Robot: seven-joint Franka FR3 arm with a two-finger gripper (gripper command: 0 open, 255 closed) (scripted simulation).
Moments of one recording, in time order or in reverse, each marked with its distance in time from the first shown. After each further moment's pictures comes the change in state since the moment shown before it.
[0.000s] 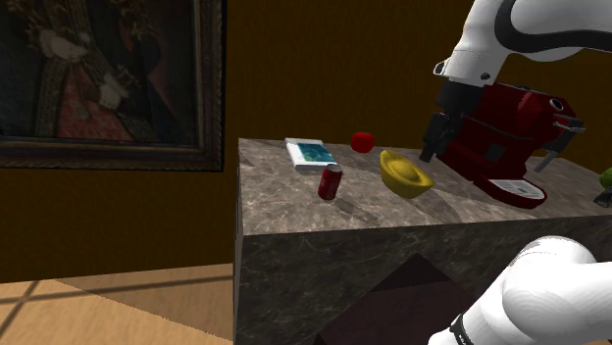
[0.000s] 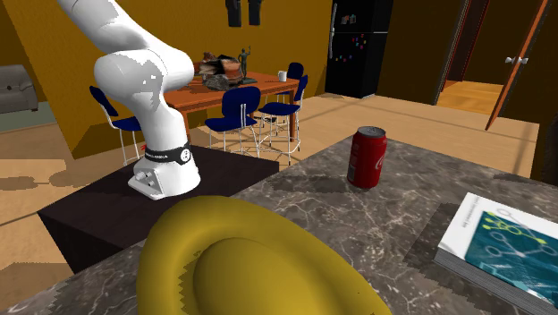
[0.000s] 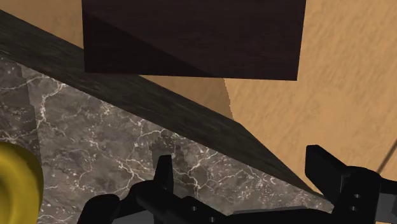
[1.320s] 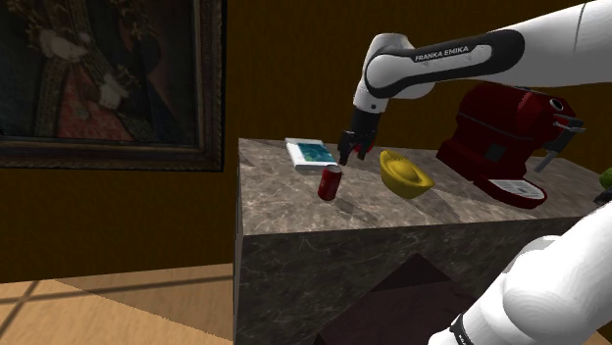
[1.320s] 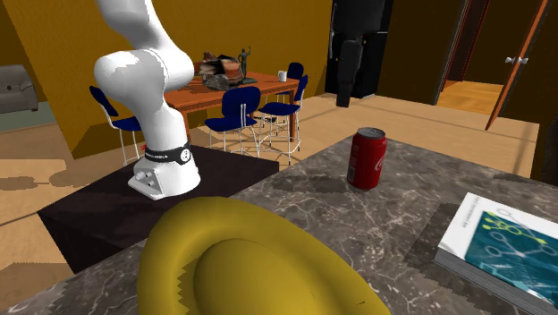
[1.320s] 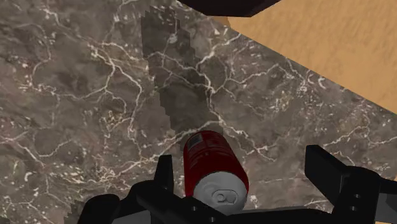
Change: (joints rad) arm 0.010 0.614 0.012 0.171 0.013 0.465 0.017
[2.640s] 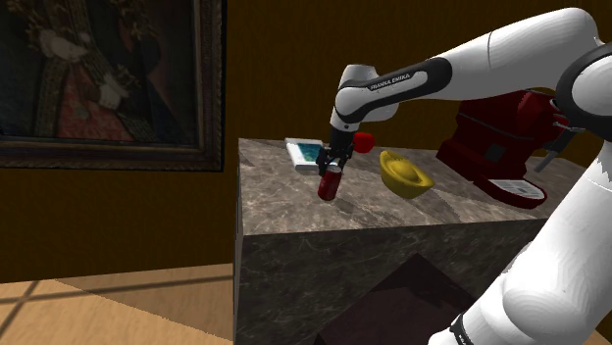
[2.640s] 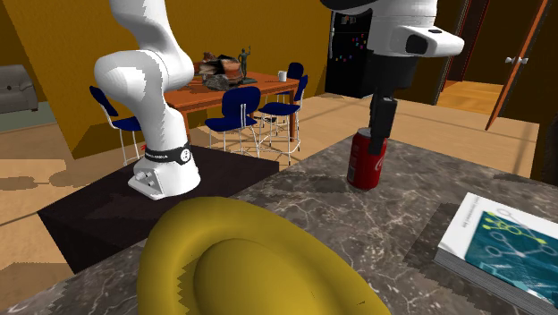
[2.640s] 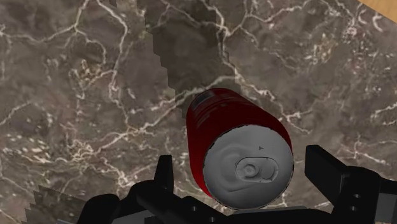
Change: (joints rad) arm 0.002 0.259 0.001 0.086 0.006 0.181 0.001
